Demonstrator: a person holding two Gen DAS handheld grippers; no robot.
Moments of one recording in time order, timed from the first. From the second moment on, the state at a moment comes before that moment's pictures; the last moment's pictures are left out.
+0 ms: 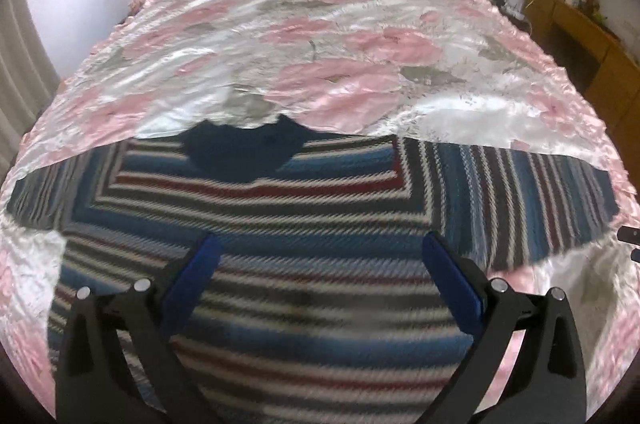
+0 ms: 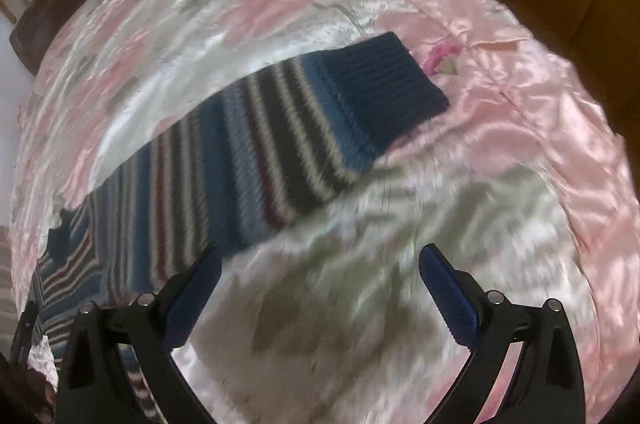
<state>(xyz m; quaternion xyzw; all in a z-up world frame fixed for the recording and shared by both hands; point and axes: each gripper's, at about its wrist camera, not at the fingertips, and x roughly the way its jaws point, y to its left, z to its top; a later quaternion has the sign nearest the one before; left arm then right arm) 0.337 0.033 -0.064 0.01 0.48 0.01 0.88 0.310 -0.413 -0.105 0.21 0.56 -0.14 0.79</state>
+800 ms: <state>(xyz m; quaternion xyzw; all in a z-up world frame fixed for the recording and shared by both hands) 0.392 0.063 -0.106 0.03 0.49 0.06 0.87 0.365 -0.453 -0.108 0.22 0.49 -0.13 0.83</state>
